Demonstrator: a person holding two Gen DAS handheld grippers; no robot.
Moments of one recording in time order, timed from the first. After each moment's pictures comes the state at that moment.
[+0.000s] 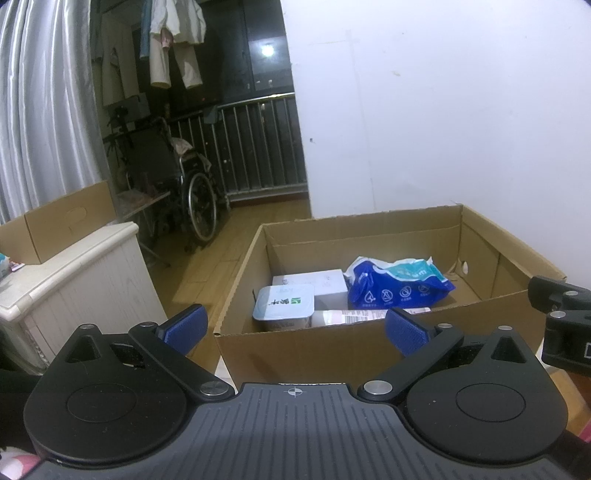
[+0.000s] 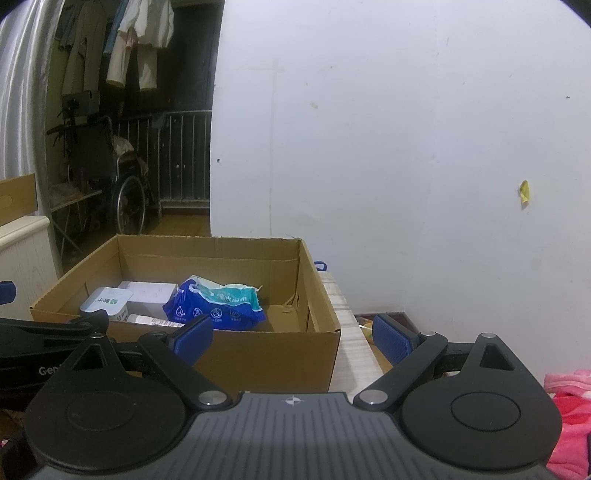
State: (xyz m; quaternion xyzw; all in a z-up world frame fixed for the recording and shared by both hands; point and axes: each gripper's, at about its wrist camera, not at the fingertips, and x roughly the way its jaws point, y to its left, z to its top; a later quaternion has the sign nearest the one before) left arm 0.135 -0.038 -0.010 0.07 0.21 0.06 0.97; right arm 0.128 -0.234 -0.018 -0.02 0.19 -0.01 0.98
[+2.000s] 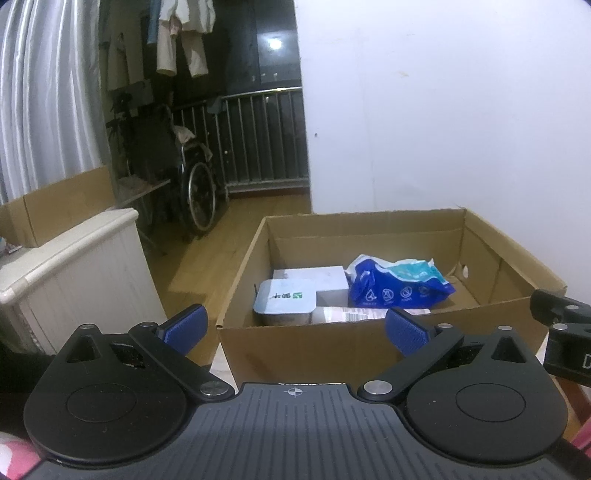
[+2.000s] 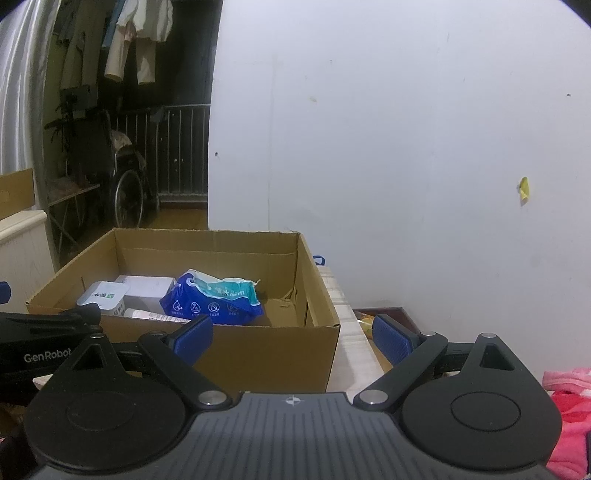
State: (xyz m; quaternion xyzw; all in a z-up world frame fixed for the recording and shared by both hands) left arm 0.132 -0.028 -0.008 0.04 0.22 0.05 0.97; right arm 0.128 -0.238 -0.016 -0.03 0.20 -0.01 0.98
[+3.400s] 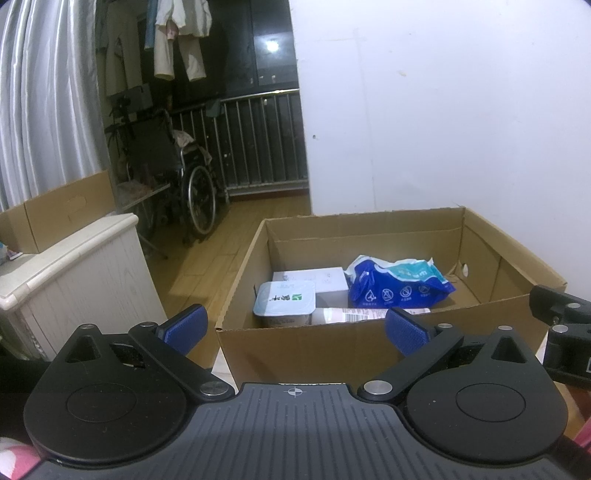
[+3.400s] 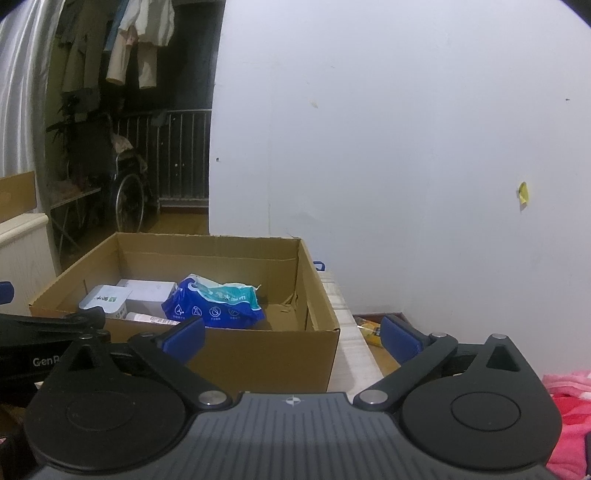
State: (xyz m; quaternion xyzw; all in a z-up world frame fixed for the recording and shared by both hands) left arm 0.131 -0.028 -0.007 0.05 0.22 0.05 0.97; right arm 0.130 -0.235 -0.016 -0.03 0.19 -0.01 0.98
